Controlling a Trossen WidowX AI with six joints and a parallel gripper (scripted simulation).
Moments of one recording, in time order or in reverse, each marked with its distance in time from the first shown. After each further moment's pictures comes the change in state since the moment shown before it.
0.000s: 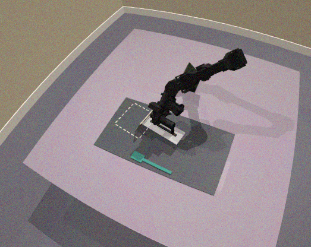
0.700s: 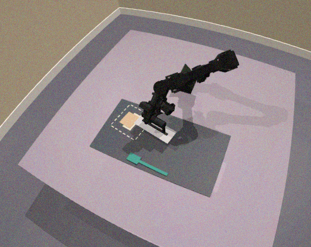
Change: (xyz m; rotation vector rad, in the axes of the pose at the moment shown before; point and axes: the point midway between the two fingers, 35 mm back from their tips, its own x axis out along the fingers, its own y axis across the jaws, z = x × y) arm 0.001 0.002 -0.027 0.006 0.006 0.012
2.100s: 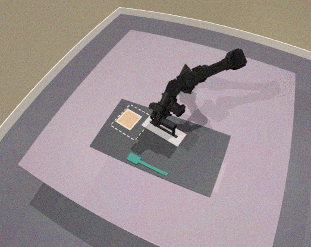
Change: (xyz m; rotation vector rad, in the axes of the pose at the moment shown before) arm -0.018 -0.022 0.054 -0.014 -0.009 -0.011
